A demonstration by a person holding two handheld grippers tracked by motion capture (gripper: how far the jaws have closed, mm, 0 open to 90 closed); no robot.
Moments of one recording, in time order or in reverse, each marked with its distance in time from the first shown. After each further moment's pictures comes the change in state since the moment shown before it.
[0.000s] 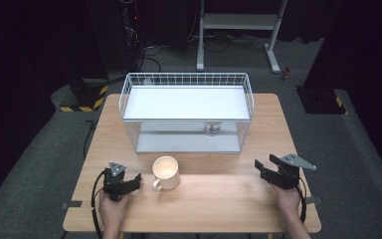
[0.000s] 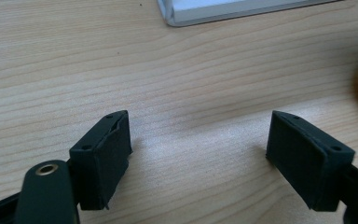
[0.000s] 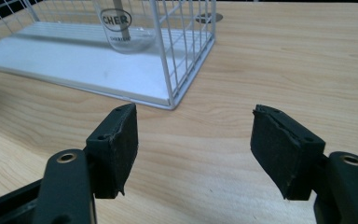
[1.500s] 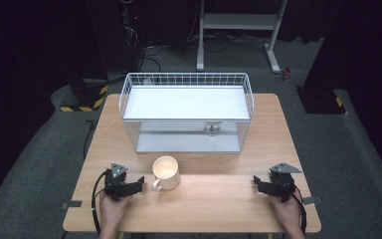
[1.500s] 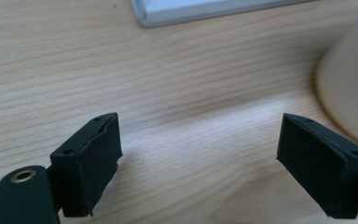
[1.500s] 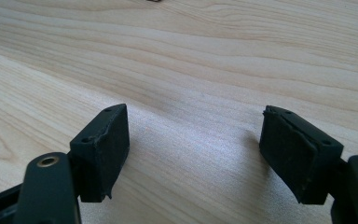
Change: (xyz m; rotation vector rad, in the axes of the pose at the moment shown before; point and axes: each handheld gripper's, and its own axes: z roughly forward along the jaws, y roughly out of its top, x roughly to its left) left arm -0.007 0.001 -0.009 0.000 -0.070 0.011; right arm 0.002 -0.033 0.012 0.272 -0.083 -0.107
